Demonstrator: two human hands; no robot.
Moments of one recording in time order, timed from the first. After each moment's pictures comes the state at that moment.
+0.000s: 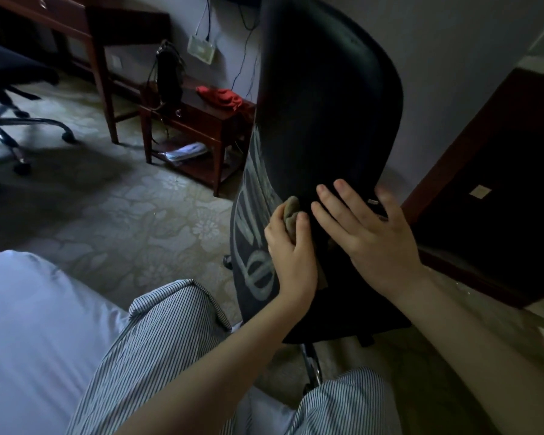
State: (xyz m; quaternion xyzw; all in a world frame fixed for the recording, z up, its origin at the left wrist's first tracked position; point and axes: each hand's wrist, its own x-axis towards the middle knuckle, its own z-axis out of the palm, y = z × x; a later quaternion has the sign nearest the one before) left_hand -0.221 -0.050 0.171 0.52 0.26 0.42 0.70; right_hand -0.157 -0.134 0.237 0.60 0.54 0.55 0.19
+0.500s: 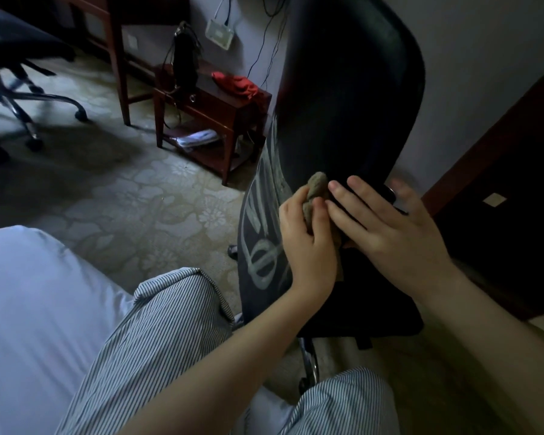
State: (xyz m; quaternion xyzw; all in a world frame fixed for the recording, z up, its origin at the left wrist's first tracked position) left_hand -0.223 -0.047 0.188 0.52 0.22 0.51 0.65; right_hand -0.155 -0.131 0.253 0.58 0.60 0.52 0.19
